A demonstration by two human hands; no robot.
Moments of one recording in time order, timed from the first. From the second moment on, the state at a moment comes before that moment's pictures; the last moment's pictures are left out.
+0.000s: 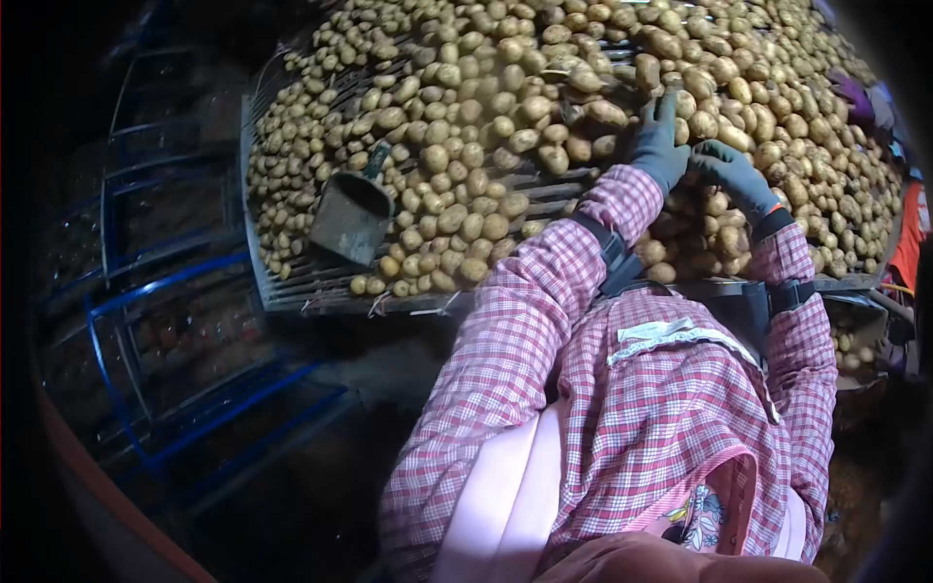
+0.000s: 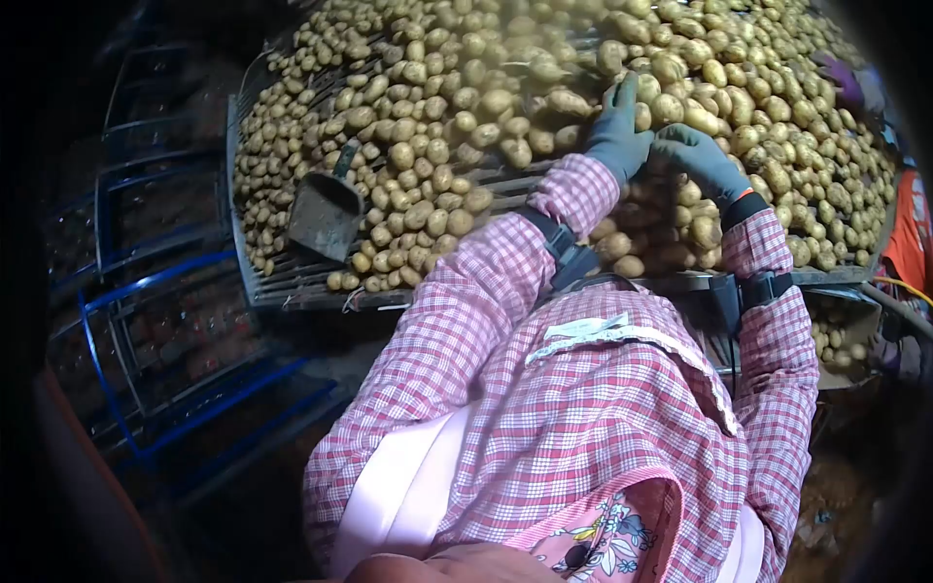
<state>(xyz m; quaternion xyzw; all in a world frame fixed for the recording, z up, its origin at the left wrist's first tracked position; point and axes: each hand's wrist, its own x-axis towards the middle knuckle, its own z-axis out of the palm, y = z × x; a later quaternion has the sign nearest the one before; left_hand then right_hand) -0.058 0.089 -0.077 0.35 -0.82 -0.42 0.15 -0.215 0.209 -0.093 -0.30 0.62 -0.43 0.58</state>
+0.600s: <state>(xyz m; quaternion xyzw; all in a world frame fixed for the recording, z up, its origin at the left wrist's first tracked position) 0.071 0.108 -0.013 0.17 -0.70 -0.68 0.11 -0.076 0.256 -0.008 -0.13 0.43 -0.60 0.66</state>
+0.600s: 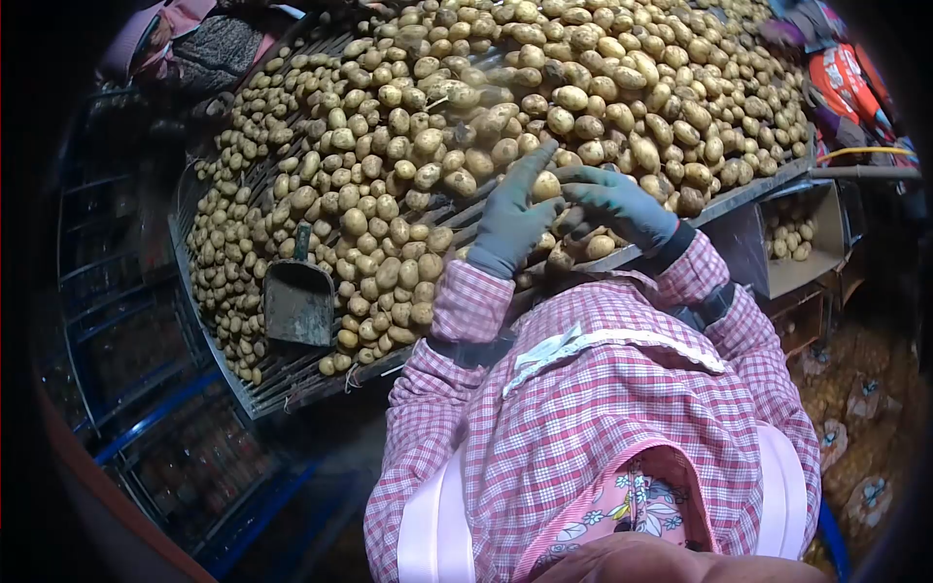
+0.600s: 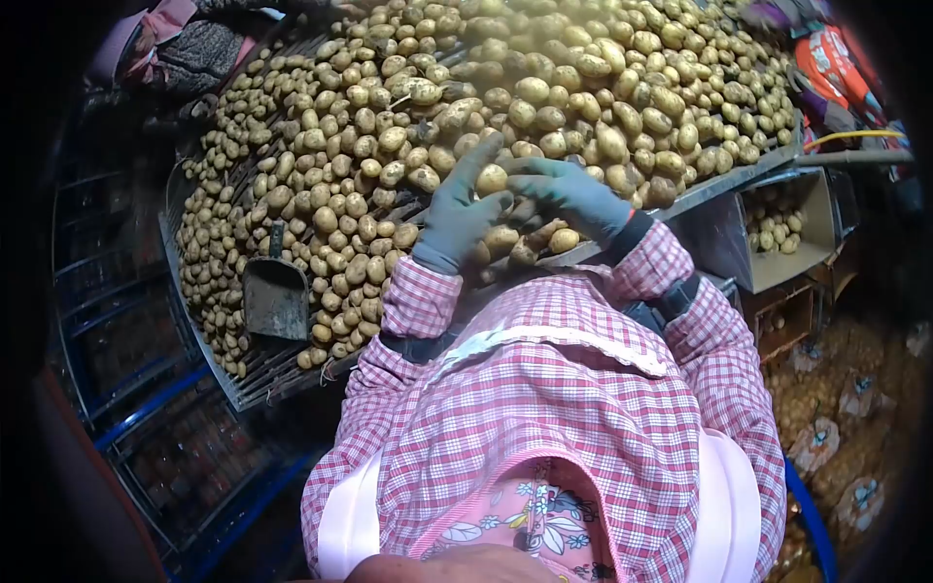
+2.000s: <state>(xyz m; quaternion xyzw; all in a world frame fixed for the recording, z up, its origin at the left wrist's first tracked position) 0.113 0.185 -0.025 0.32 -0.65 -0.68 -0.06 -0.120 0.729 -0.156 0.18 0.59 -0.78 0.13</state>
